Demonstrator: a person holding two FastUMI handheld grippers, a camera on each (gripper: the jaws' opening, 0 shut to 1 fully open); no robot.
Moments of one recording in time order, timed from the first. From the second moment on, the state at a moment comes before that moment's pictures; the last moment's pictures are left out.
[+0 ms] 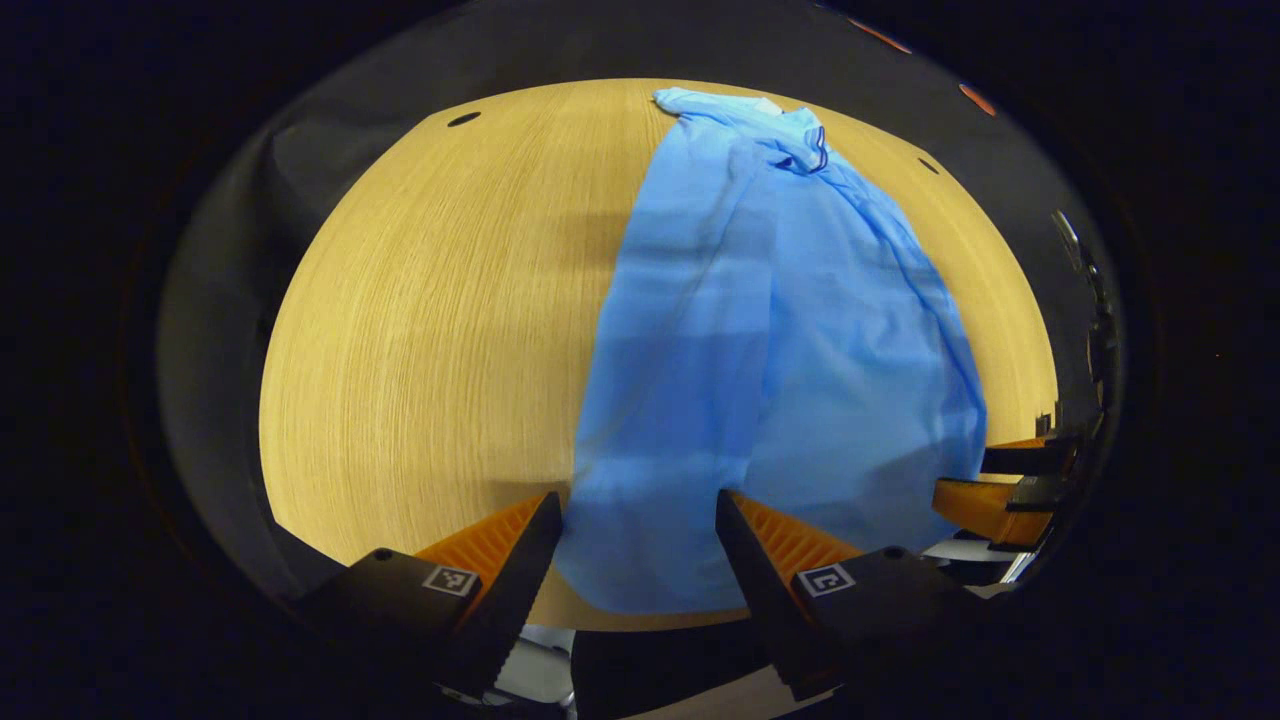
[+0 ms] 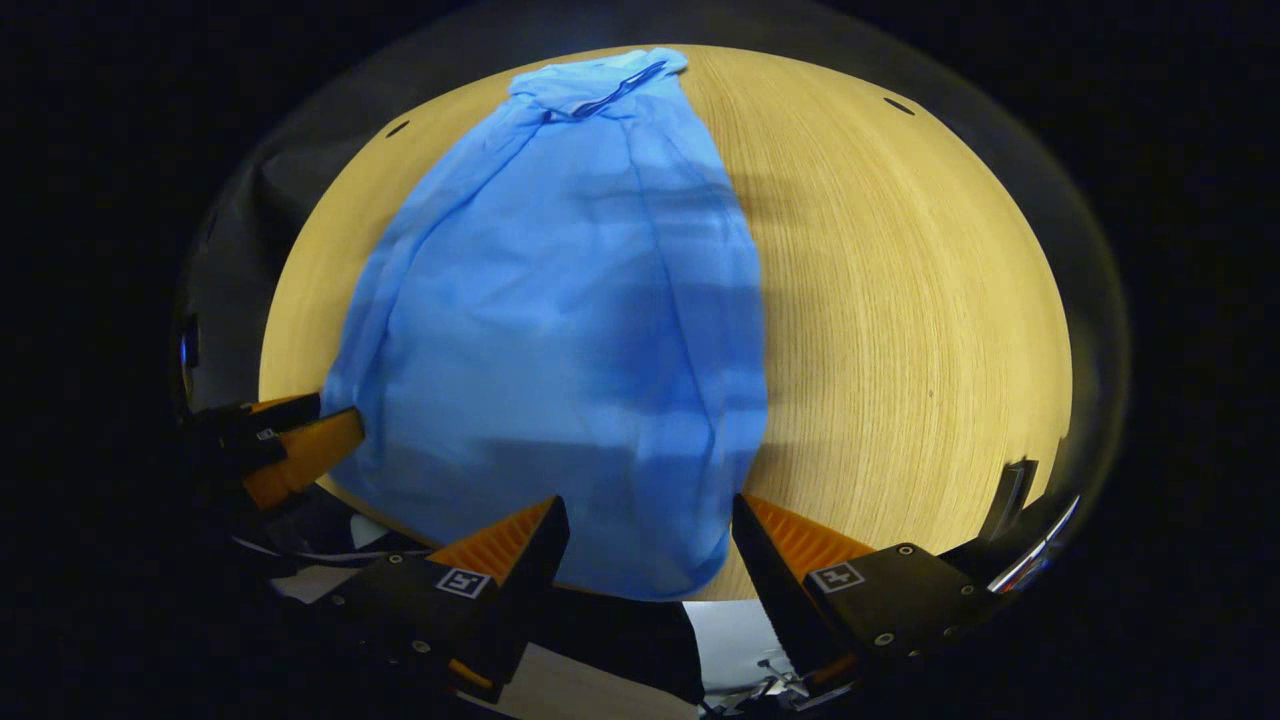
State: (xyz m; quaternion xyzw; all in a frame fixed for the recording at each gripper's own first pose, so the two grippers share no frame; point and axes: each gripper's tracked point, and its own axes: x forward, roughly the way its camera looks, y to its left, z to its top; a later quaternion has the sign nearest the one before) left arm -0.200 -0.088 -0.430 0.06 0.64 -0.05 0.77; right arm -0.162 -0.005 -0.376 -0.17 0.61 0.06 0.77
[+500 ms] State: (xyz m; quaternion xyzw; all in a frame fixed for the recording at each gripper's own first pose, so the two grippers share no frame) left arm -0.196 -0.097 -0.436 0.07 0.63 -0.06 0.77; right arm -0.157 -0.012 -0.378 -0.19 0.60 0.05 0.78
